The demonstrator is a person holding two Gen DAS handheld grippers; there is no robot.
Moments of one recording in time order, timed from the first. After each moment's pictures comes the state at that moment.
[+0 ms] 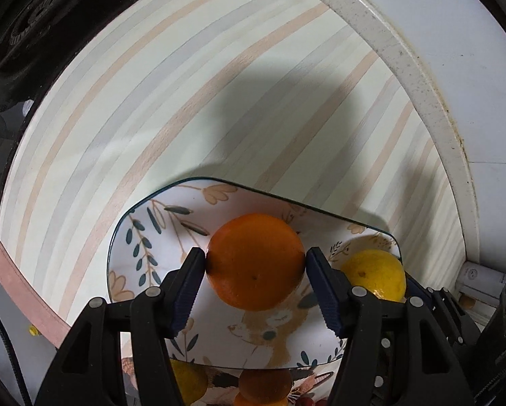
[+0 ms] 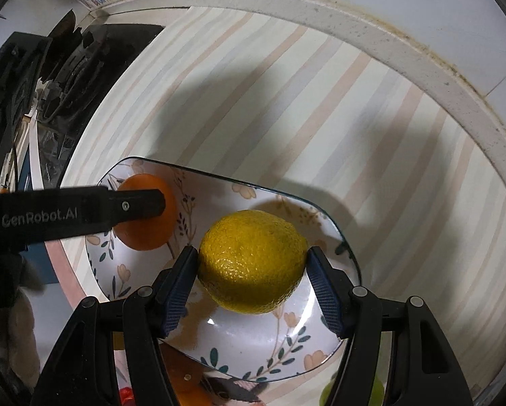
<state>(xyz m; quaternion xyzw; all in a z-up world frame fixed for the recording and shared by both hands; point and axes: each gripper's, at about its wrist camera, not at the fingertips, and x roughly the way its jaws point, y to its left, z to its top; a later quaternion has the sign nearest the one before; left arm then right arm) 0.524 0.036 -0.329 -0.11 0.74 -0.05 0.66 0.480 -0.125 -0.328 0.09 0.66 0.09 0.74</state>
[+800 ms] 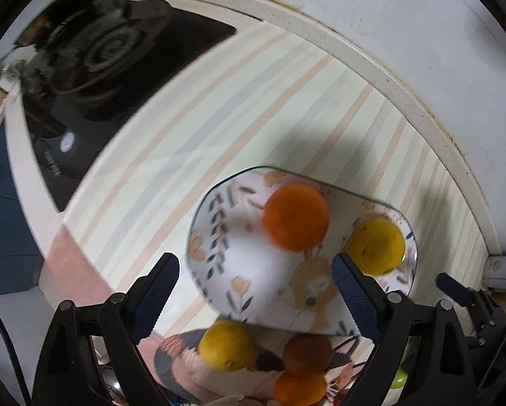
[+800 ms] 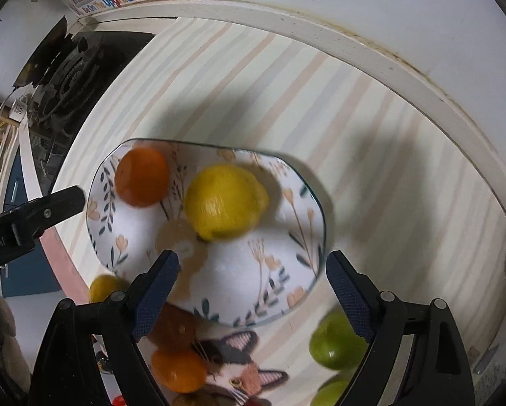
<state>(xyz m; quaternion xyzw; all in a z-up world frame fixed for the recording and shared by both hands) 0.456 0.061 -0.249 -0.04 0.65 0.01 0.76 0.407 -0.142 -0.276 0.07 0.64 0.04 0.76</state>
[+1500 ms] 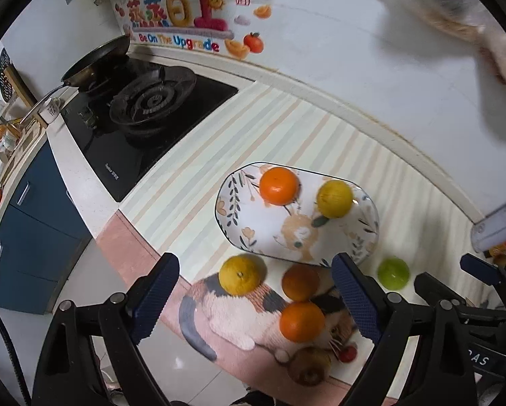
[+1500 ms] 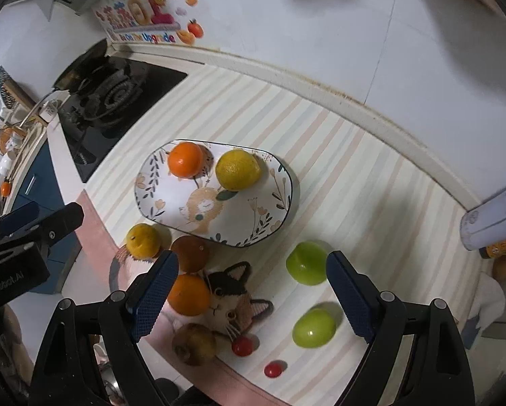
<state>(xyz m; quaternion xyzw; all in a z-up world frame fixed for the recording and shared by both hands) 0.315 0.034 -0.140 0.00 0.54 0.01 0.84 0.276 -0.148 -0.155 0.05 0.56 0.04 0.83</state>
